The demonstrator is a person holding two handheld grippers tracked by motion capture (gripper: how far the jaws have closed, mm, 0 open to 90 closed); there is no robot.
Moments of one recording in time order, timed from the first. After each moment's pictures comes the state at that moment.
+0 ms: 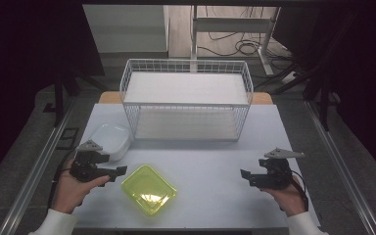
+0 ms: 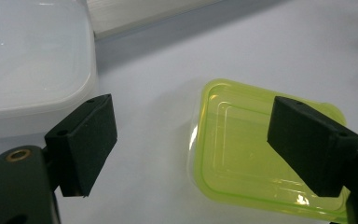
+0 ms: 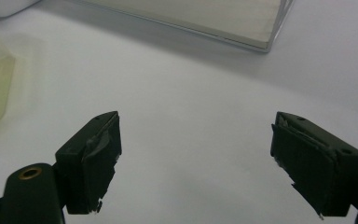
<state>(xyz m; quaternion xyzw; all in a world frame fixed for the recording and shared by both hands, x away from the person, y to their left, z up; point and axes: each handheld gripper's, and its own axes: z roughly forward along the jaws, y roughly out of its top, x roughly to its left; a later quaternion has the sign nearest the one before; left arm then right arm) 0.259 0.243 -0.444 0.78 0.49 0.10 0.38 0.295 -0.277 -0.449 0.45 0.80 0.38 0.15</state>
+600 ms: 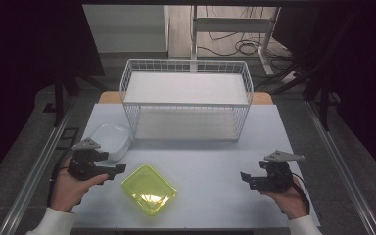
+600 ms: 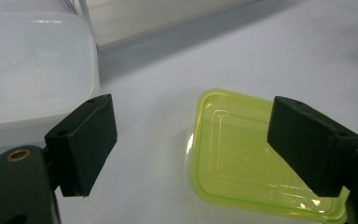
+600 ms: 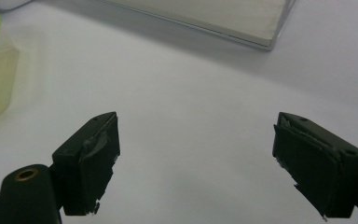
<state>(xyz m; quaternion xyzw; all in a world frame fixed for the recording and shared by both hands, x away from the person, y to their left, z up) 0.254 0.246 -0.430 0.77 0.49 0.11 0.39 0.286 -0.275 -0.447 0.44 0.81 0.37 0.15</state>
